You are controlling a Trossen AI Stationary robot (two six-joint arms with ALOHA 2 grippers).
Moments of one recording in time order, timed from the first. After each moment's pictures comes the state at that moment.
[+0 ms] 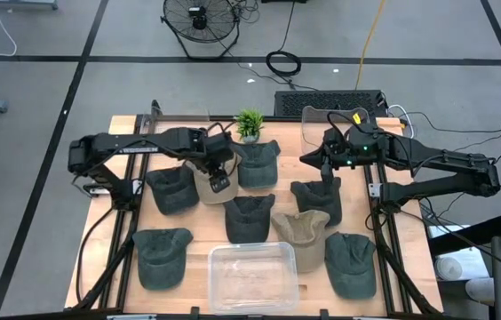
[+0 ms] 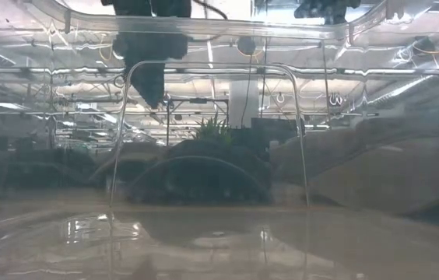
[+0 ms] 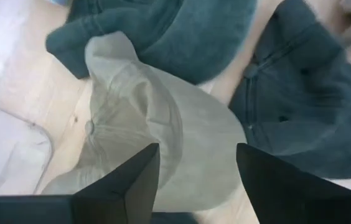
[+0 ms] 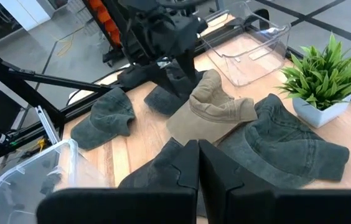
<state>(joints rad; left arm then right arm) 0.21 1.58 1.32 -0.97 0.00 -0.23 -0.16 0.96 1.07 -0.44 -0.05 0.40</state>
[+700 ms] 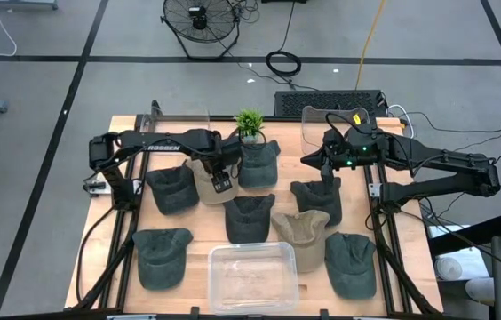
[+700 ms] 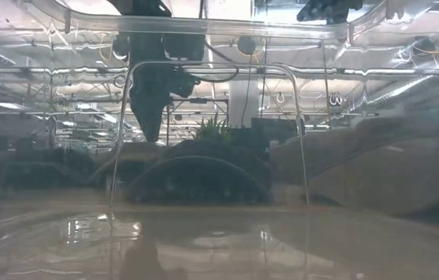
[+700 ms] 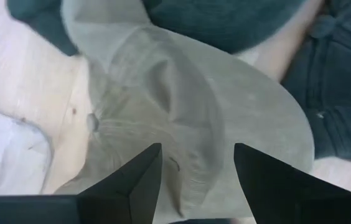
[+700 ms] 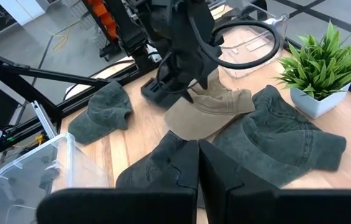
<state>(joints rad) 0.27 1.75 1.32 -1.01 0.00 -0.11 -0.16 0.95 1.07 -0.47 -0.05 0.41</state>
